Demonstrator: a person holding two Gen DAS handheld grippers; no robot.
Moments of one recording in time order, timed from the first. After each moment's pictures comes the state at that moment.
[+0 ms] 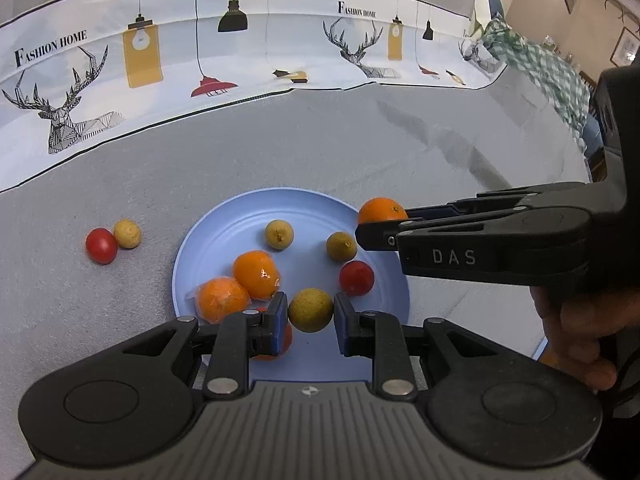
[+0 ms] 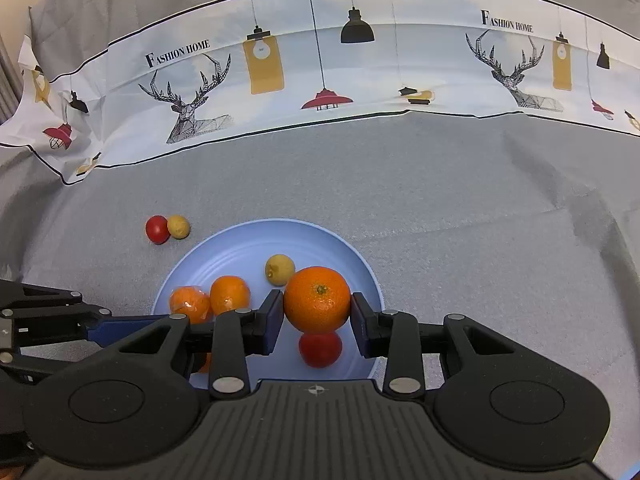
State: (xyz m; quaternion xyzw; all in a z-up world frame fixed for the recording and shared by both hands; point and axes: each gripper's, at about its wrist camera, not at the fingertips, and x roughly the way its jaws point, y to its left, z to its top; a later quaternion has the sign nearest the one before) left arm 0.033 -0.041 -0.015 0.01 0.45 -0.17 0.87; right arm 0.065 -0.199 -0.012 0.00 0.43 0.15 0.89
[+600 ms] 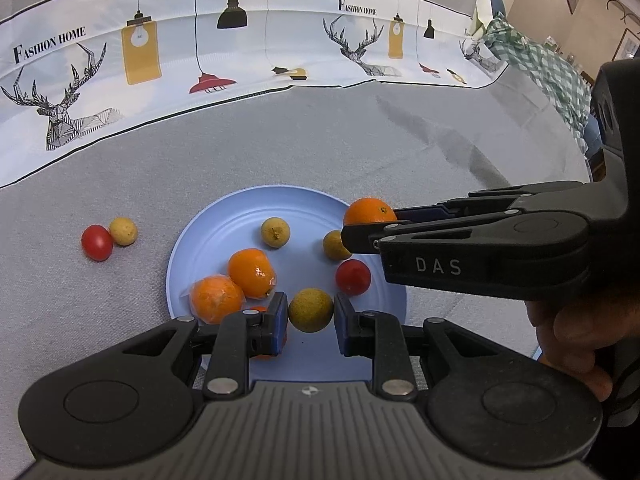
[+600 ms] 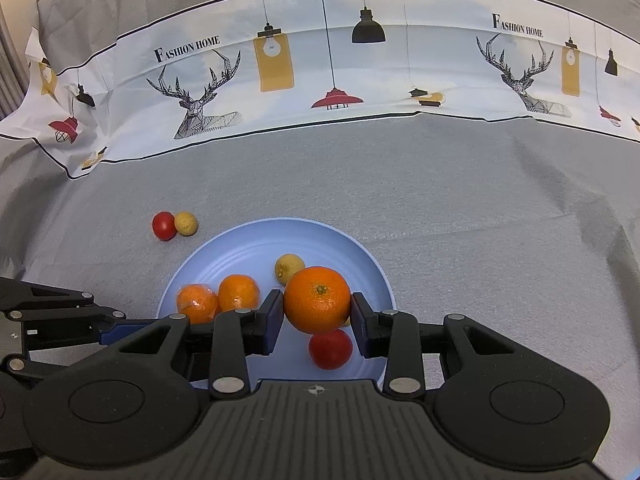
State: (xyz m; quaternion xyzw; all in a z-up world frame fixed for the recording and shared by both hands) left arm 0.033 -0.044 -0.017 0.01 0.46 -0.17 0.87; right arm 0.065 -0.193 -0.014 -0.01 0.43 0.16 0.89
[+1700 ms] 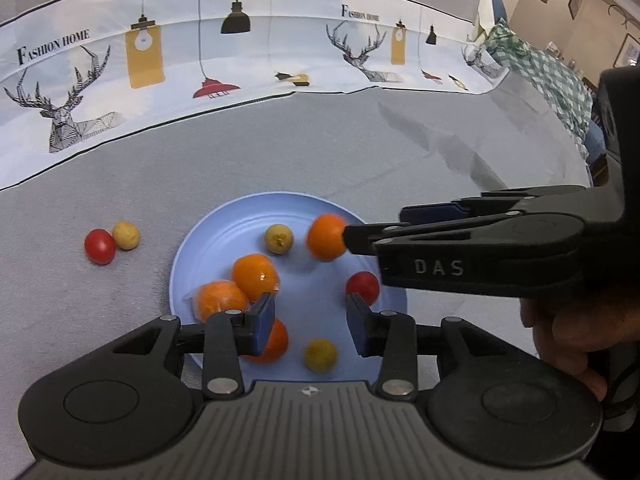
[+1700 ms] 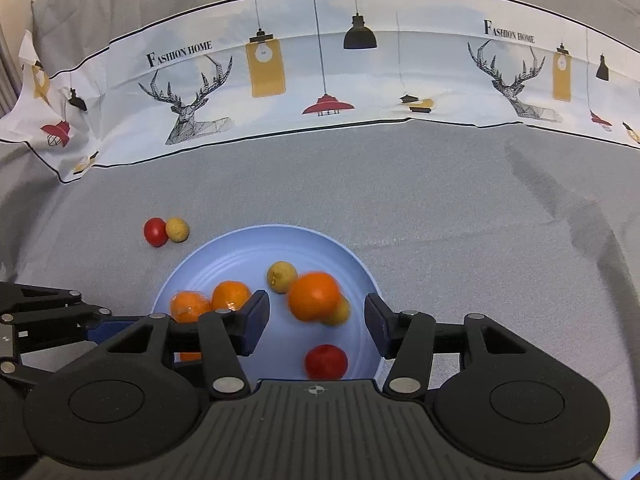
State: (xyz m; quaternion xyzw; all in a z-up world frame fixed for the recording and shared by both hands) left arm 0.034 -0.039 -0.014 0.00 0.45 -0.17 0.88; right arm 0.065 -0.192 -0.012 -0.02 0.42 0.14 0.89
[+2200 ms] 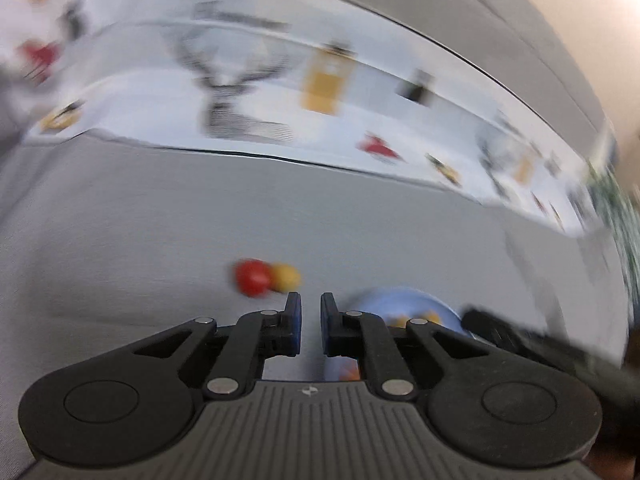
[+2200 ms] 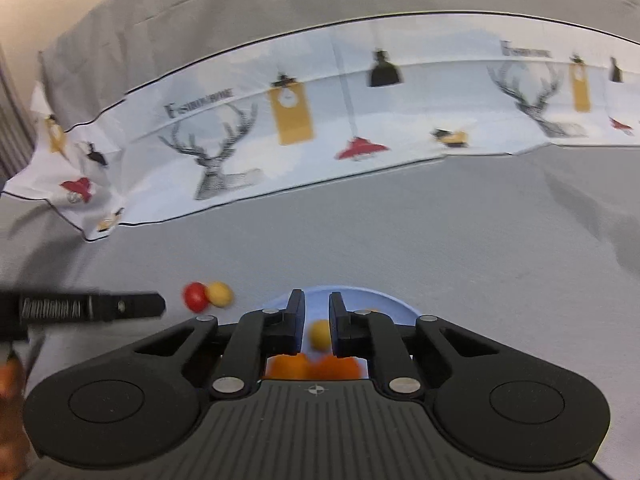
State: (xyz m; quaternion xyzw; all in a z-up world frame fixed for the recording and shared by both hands) left arm 0.080 0.097 0.002 -0.19 0.43 0.01 0.88; right arm 0.086 -0.155 -0.009 0.05 0.37 0.17 0.91
